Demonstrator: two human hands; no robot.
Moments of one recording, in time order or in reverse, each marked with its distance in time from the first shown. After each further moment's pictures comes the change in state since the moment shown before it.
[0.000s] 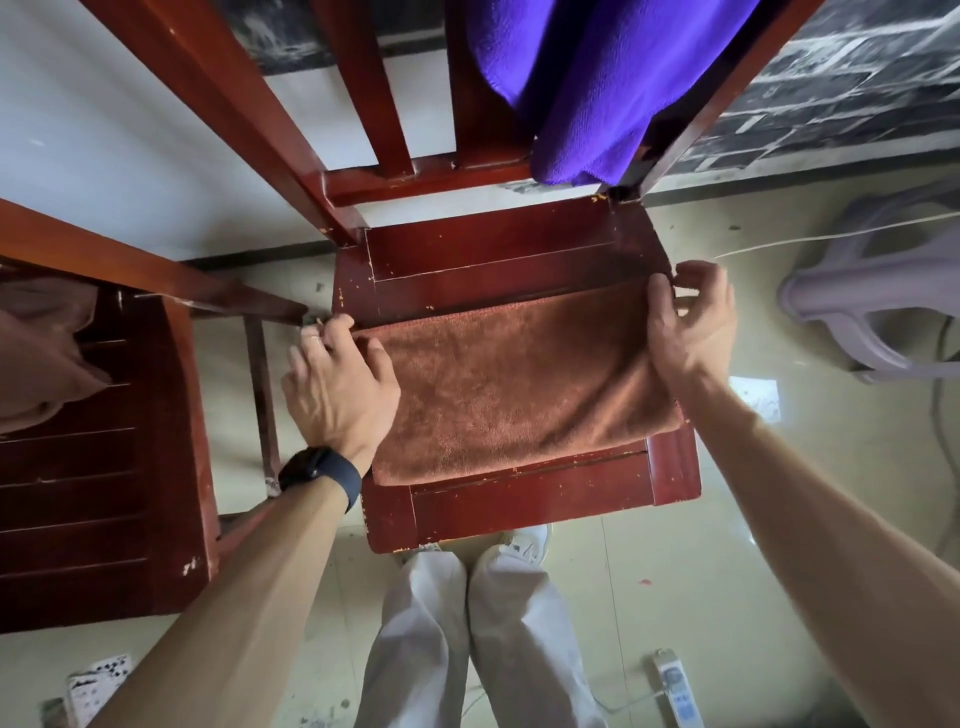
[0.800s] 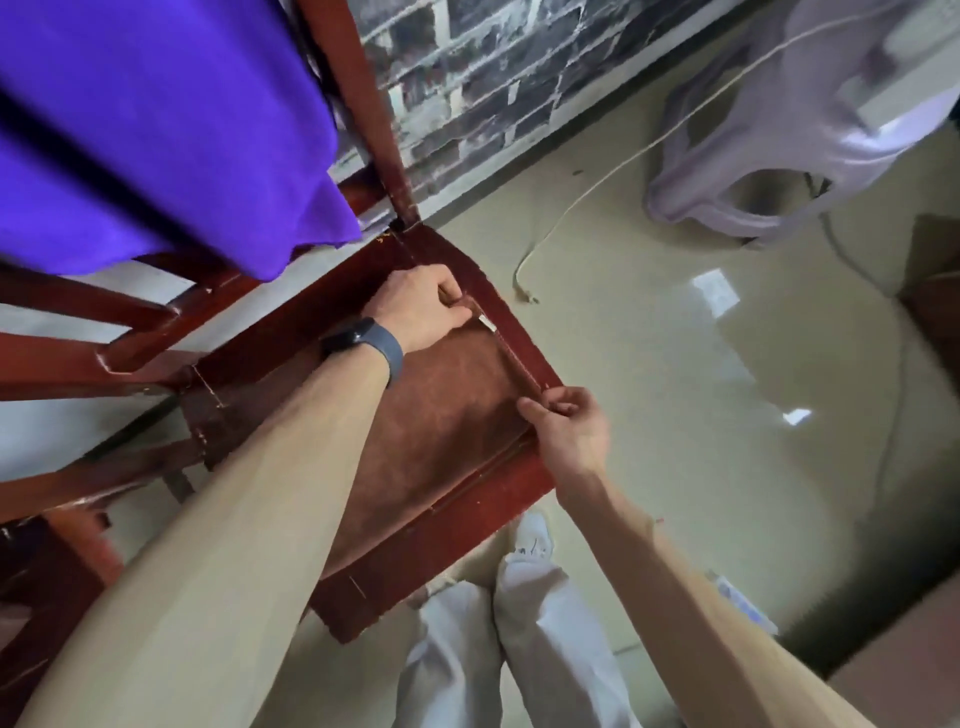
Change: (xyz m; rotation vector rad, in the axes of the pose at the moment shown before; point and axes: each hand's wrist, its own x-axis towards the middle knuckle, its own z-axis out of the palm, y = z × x) left_hand 0.048 0.252 0.021 -0.052 -0.681 0.608; right_hand -0.098 0.050 -0.022 0.577 0.034 0.877
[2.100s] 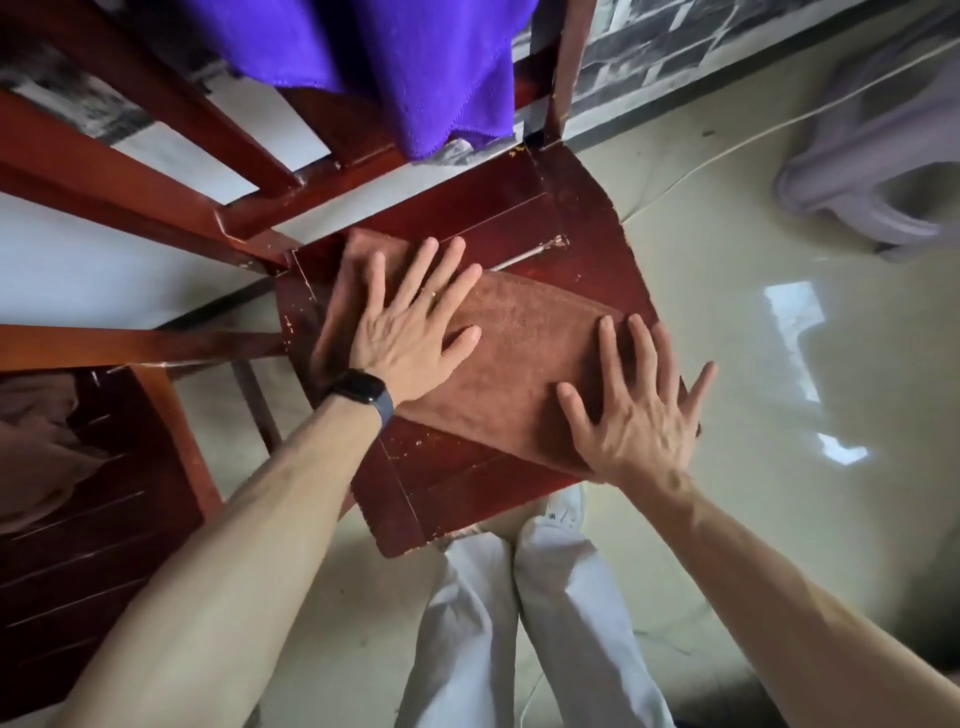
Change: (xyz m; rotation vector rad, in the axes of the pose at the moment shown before) left_hand -0.087 -0.150 0.049 0.620 0.302 0.246; right_hand -0.004 0.037 0.006 -1.269 0.009 -0.889
